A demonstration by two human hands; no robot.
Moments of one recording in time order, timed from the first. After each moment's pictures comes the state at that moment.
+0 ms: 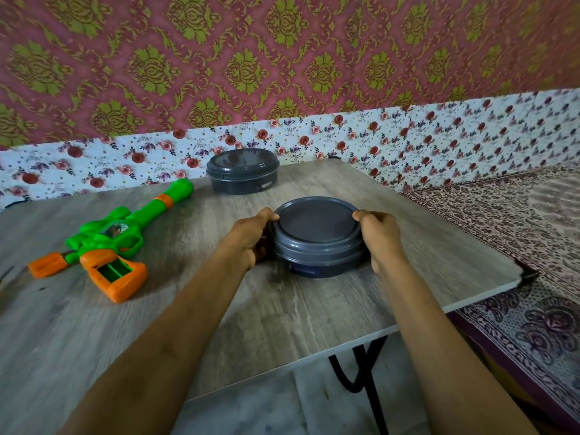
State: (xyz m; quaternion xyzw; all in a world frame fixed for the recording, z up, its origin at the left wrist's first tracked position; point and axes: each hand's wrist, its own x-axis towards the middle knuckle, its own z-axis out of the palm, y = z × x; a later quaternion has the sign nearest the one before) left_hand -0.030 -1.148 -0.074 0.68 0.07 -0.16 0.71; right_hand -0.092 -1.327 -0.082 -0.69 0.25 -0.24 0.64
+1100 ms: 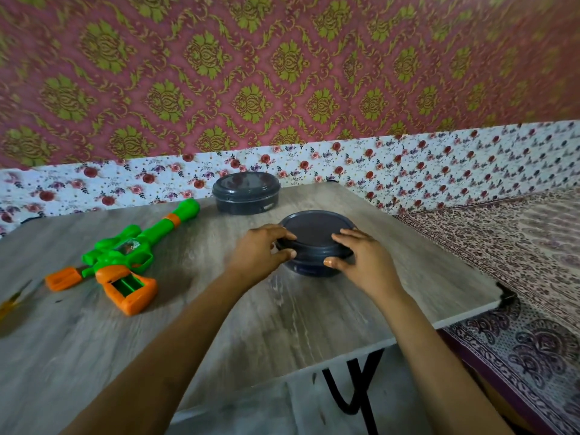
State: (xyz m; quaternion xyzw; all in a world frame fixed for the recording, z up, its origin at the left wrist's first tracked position) left_hand -0.047 -1.134 -0.066 0.90 -0.32 0.13 0.28; right_hand -0.120 -1.326 -0.080 -0.95 0.02 -0.23 0.22
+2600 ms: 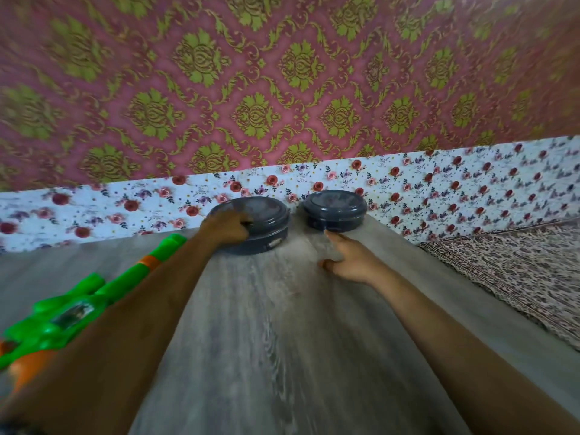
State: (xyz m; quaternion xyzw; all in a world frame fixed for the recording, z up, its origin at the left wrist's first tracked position) left_hand 0.158 -1.124 -0.020 0.98 -0.18 0.02 0.09; right_hand 0.061 -1.346 -0.065 -0.97 -0.02 -0.07 0.23
